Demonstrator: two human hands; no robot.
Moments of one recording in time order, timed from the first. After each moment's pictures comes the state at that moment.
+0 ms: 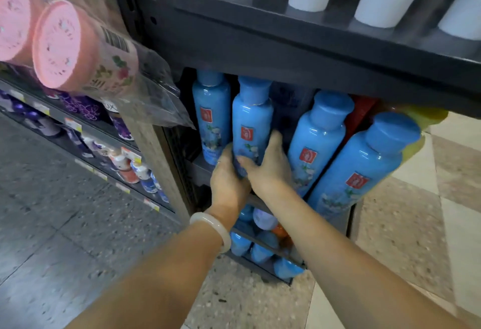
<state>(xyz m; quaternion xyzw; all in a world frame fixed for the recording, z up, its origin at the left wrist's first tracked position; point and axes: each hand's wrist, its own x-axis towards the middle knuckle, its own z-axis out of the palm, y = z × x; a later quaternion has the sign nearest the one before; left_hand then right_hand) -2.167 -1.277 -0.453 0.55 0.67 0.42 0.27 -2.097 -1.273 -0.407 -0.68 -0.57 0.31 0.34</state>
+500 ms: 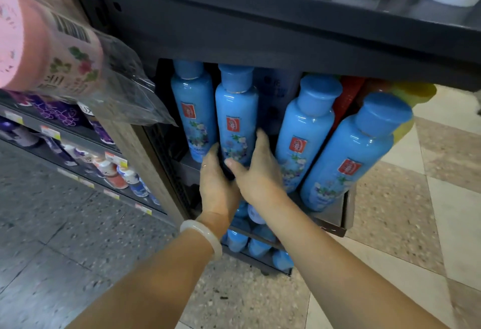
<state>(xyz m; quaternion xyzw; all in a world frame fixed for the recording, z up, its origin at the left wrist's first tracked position) -2.169 -1.279 -0.472 0.52 0.64 0.49 0.30 -2.098 -1.287 -0.414 -0.67 -0.57 0.33 0.35</state>
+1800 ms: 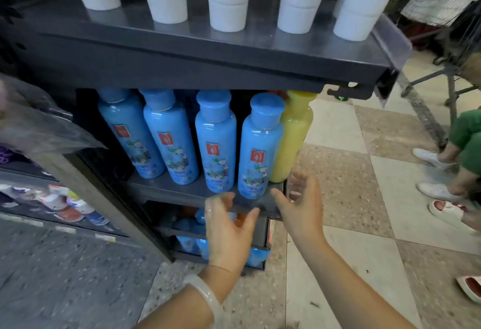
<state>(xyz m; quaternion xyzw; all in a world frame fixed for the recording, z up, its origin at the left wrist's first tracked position) -2.090 -1.365 -0.463 0.58 0.58 0.45 0.34 -1.964 -1.365 -0.446 -0.74 -0.39 0.22 0.50</state>
